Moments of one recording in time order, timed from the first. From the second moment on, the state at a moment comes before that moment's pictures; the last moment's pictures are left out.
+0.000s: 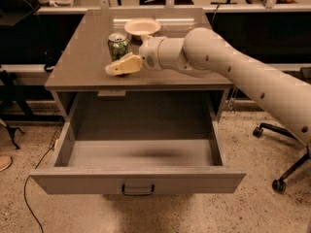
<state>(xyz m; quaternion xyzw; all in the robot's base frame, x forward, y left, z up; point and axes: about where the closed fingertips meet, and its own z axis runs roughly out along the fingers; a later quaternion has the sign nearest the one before) 0.704 0.087 0.887 -0.41 0.68 0.28 0.54</state>
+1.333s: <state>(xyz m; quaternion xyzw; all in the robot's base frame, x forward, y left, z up) 0.694 0.081 0.884 -0.38 0.66 0.33 0.56</state>
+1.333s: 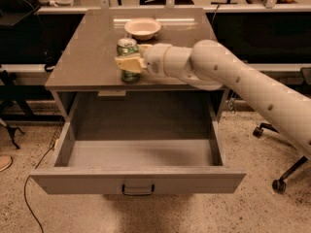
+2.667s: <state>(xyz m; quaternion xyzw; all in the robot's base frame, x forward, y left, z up) 0.596 -0.019 0.902 -0.42 0.63 0.36 0.54</state>
